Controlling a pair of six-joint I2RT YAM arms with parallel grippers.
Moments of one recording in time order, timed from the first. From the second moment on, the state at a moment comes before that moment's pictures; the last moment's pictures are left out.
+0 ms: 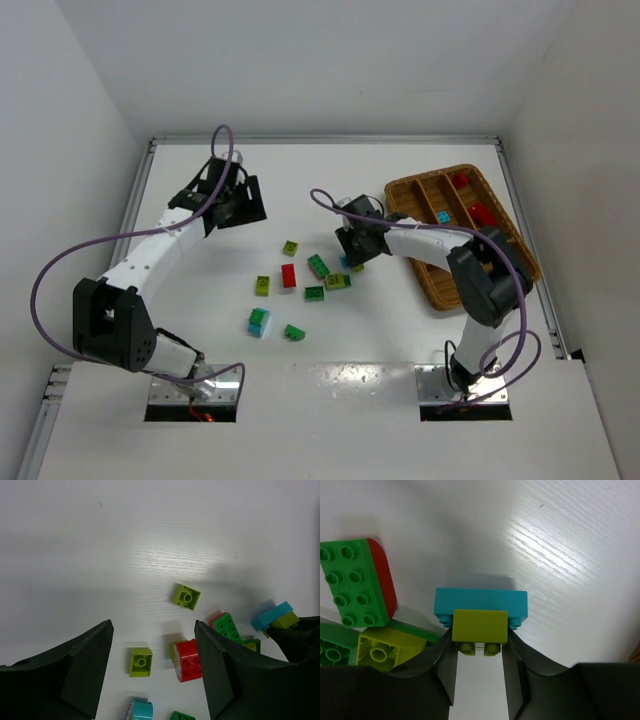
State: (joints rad) left arm -0.28 1.42 1.17 -0.56 -0.05 -0.46; right arm 0.61 1.80 1.06 -0.32 0.05 0.12
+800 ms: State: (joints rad) left arm -0.46 1.37 1.04 -0.11 0.56 -0.42; right arm 0.33 1.44 1.08 -0.47 -0.78 0.21
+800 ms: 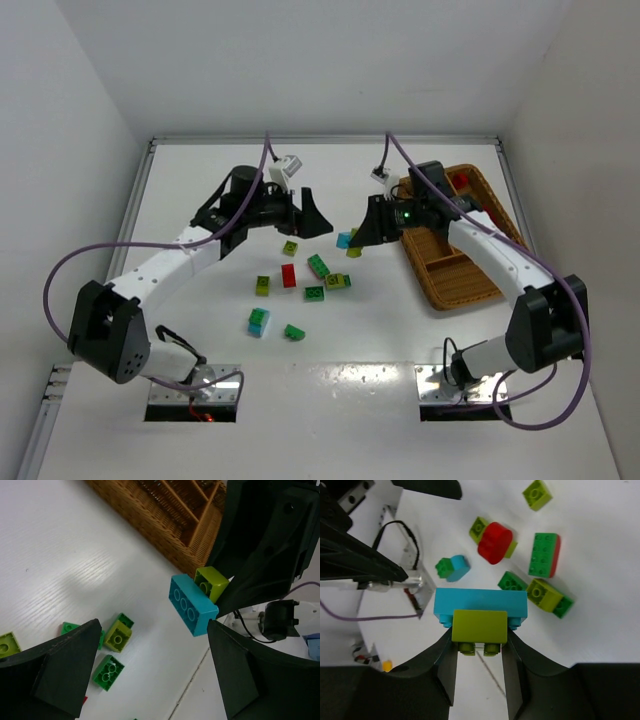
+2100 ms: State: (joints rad) left arm -0.65 1.00 0.67 0.25 0.52 0.06; right arm 0.24 1.54 1.06 -0.43 -1.37 0.40
